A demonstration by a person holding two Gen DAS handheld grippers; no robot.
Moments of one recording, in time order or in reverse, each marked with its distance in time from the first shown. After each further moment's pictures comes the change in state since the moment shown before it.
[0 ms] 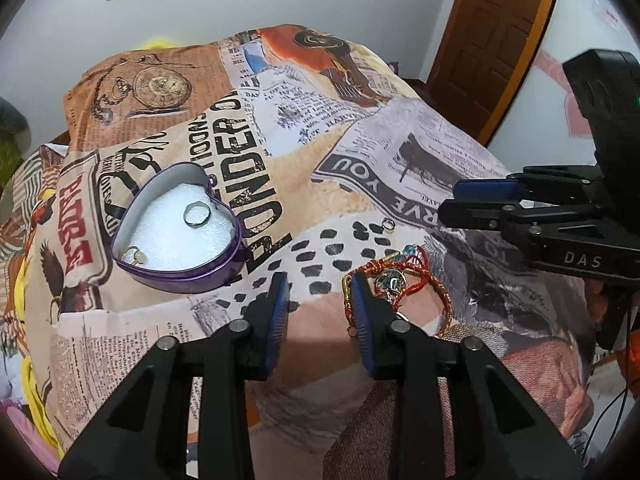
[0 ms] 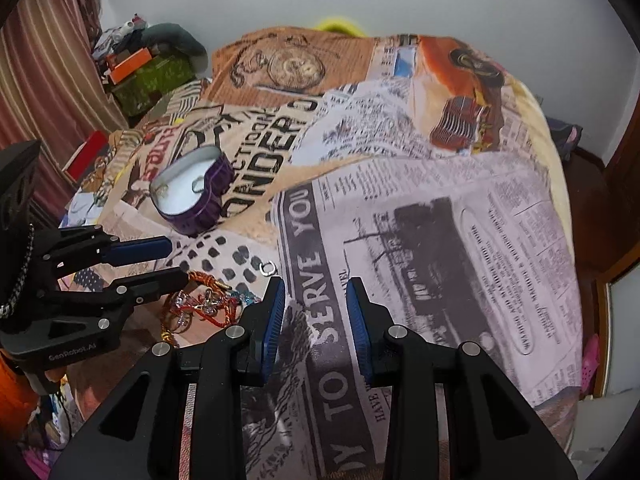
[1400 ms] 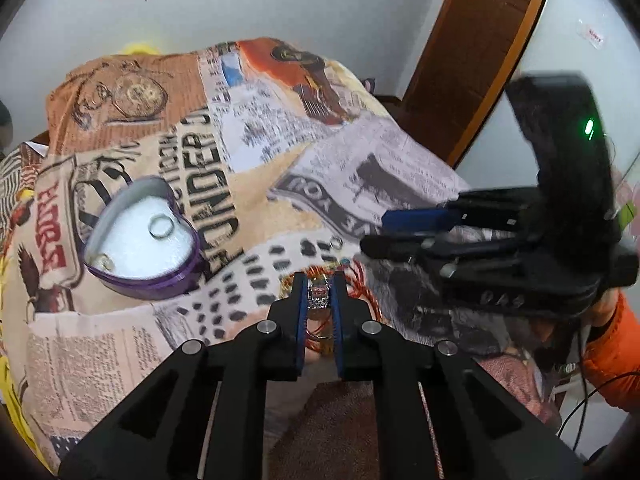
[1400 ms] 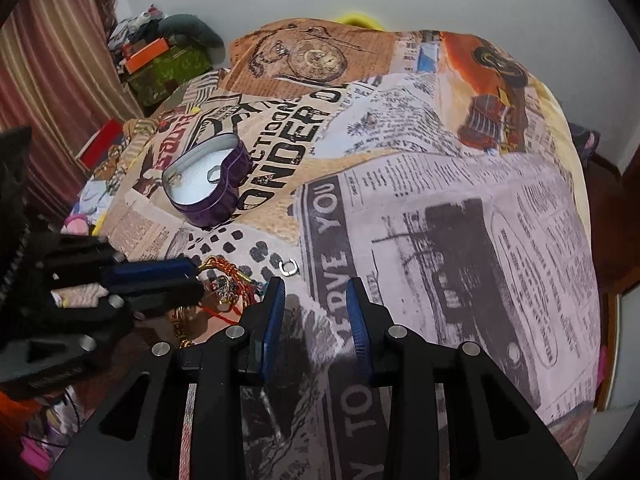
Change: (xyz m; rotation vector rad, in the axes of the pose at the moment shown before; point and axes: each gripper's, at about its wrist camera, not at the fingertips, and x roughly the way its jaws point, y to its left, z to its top) left arm -0.019 -0.012 0.007 -0.037 -0.072 -0.109; right arm 0.009 0.015 0.005 -0.061 0.004 0.030
